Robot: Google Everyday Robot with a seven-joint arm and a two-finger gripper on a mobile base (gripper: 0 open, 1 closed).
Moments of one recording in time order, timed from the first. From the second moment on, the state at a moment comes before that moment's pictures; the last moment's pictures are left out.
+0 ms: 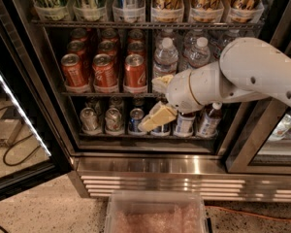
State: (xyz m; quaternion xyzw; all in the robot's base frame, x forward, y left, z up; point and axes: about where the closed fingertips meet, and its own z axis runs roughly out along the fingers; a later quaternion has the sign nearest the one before) arm 0.542 -0.026 0.837 -0.58 0.69 0.17 0.40
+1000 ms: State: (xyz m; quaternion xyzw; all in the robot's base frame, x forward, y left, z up) arm 0.606 0.020 0.848 -0.57 0.67 0.14 0.45
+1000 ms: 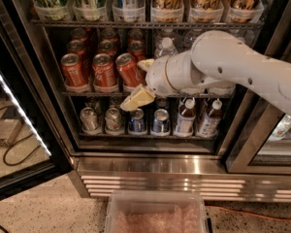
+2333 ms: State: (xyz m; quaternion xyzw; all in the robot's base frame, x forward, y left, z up) arm 0.637 -0.011 0.821 -0.54 0.71 0.12 0.43
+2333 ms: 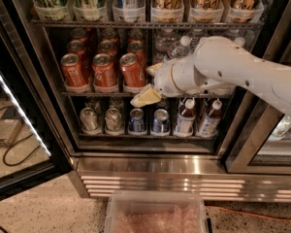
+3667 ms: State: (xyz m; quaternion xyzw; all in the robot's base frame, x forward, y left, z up) arm 0.606 0.015 0.800 -0.54 0.72 0.19 0.41
